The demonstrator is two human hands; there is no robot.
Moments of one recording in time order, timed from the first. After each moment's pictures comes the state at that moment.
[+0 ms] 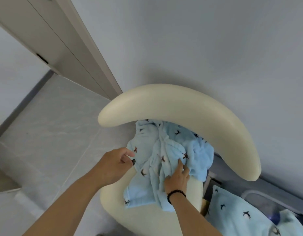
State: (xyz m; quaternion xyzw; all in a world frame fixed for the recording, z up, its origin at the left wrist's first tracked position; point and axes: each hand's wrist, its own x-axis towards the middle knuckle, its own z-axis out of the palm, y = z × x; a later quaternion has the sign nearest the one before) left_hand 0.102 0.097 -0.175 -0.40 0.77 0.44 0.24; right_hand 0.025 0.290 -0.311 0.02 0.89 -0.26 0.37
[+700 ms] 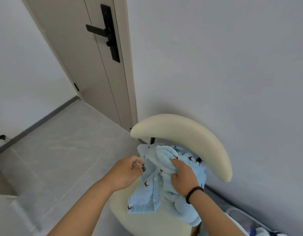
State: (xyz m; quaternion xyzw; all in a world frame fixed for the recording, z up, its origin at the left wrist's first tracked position) left_hand 0.190 0.139 -0.043 -0.37 0.78 0.49 0.11; right_hand 0.037 0.304 -0.089 -0.34 0.86 -0.24 0.28
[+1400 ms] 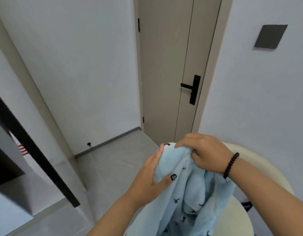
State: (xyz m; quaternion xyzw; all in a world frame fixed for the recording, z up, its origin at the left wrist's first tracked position) left_hand 0.518 0.195 0.086 -0.26 0.81 0.44 -0.29; right_hand 0.323 0.267 0.197 -0.76 0.62 -0.18 -0.03
